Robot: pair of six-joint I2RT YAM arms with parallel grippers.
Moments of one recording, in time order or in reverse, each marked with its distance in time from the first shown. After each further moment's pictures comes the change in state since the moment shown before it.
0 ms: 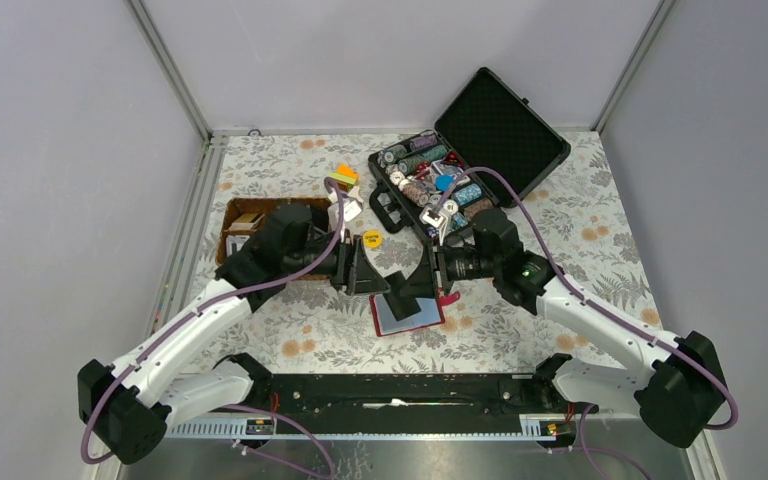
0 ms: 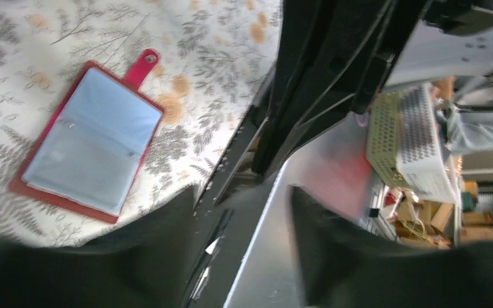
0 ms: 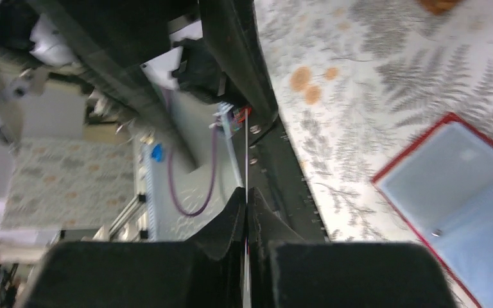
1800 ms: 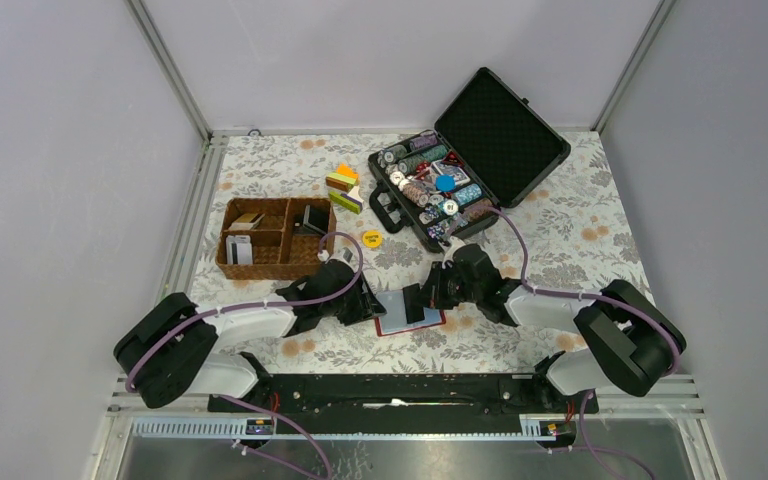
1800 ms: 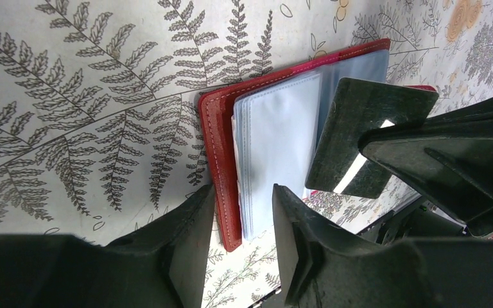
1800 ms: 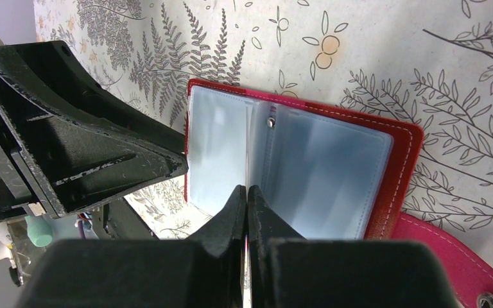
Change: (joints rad) left arm -0.173 0.306 -0.456 0.438 -0.679 -0.577; right arm -0.005 0.296 -0.309 0.306 0.541 0.147
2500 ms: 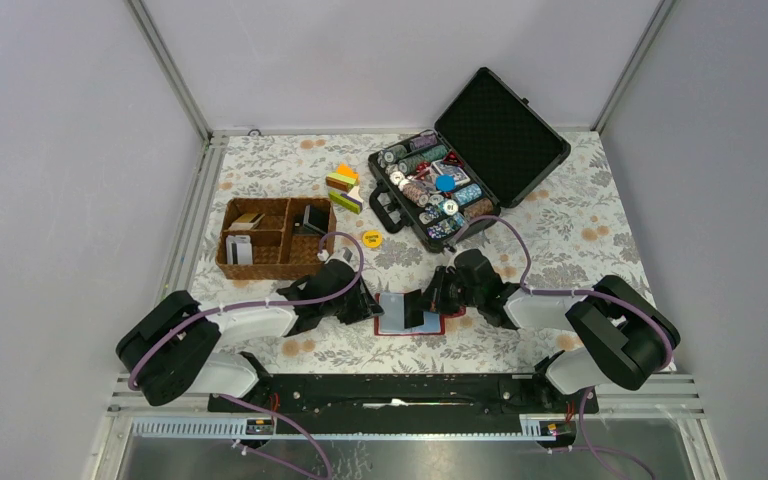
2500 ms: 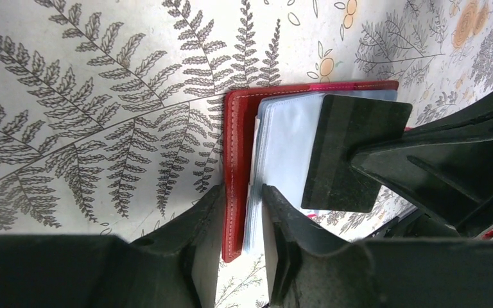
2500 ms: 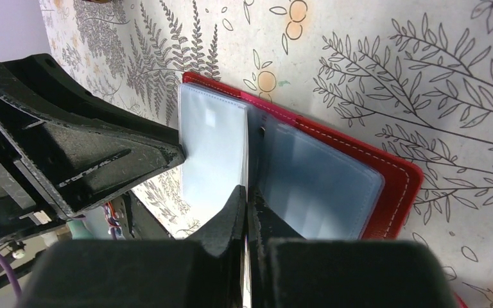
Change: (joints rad) left arm 0.000 0.016 0.000 0.013 -0.010 0.002; right arm -0.004 0.038 -0.049 0.061 -0.014 0.147
